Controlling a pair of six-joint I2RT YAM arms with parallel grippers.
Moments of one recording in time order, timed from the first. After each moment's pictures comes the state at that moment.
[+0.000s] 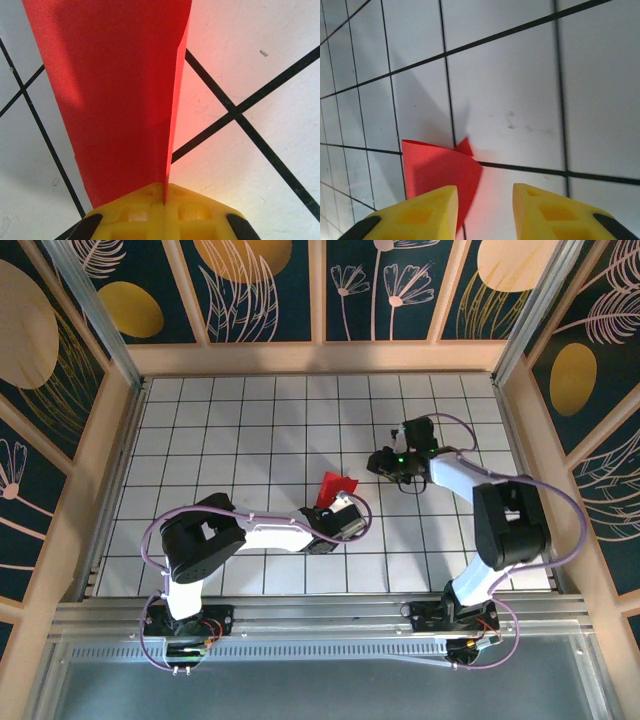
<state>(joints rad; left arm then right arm) -1.13 1.90 1.07 -0.36 -0.52 -0.34 0.26 1.61 0.93 -0.27 -0.43 0.56</state>
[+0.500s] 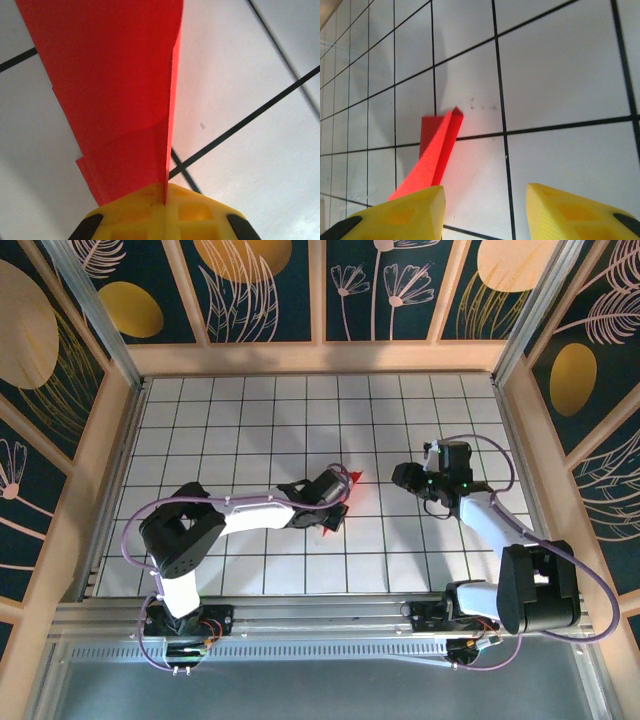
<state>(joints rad) -0.93 1.83 1.05 -0.21 0.02 -0.46 0.14 1.26 0.62 -0.16 -0.45 0.52</state>
